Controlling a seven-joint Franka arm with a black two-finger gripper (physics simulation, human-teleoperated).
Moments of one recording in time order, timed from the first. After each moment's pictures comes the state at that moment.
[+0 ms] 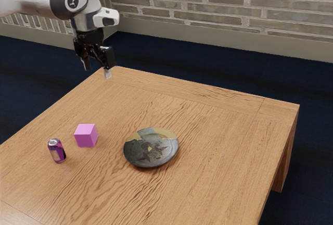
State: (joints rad) arm -0.02 0.09 0.05 -1.61 0.04 1.67 0.17
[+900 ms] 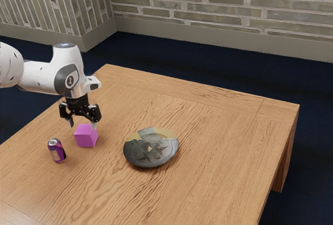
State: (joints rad) arm 0.21 0.35 0.07 -1.93 0.04 2.21 -0.07
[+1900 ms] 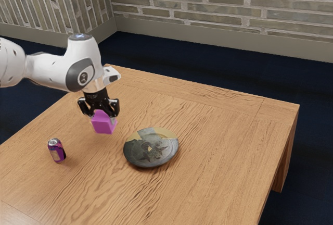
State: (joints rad) arm 0.06 0.22 0.06 -2.01 0.04 2.26 -0.24
